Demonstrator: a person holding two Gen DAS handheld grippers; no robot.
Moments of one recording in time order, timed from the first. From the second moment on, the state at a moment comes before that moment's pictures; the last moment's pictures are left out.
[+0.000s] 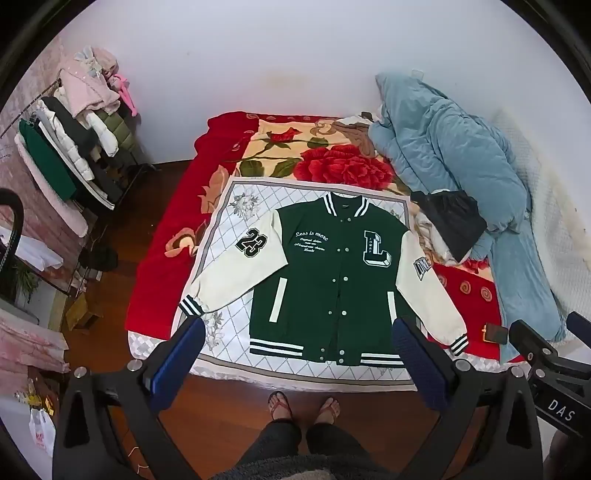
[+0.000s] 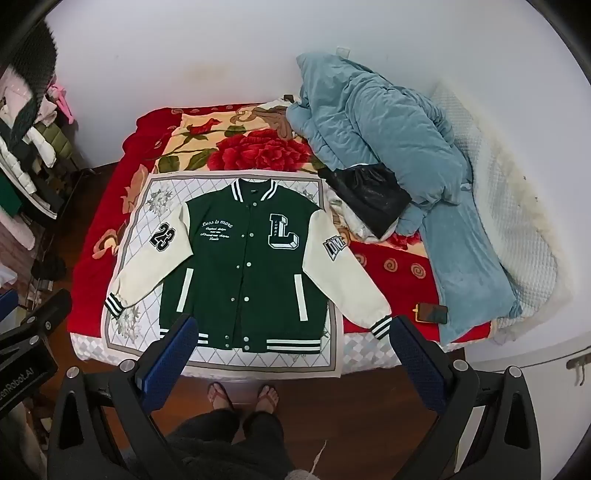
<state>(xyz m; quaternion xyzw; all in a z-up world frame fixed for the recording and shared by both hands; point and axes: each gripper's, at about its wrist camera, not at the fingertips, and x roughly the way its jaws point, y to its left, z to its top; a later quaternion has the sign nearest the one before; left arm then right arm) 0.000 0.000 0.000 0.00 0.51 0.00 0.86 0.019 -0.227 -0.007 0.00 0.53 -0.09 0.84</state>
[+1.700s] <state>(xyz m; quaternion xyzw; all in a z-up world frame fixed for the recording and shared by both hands) 0.004 0.008 0.000 0.00 0.51 0.00 0.86 0.022 -0.217 0.001 -0.01 0.53 -0.09 0.85</state>
